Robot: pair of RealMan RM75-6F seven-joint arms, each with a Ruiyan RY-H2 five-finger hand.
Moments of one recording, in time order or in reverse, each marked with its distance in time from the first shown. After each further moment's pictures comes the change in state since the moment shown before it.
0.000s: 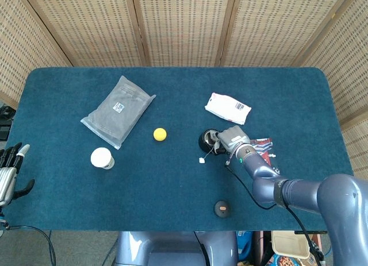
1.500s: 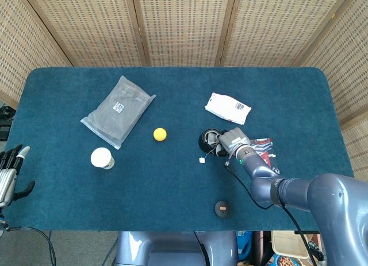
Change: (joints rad) left arm 0.003 -0.007 0.008 0.019 -0.003 -0.017 -0.033; right arm 0.063 -0.024 -0.075 0.009 0.054 -0.024 -0.019
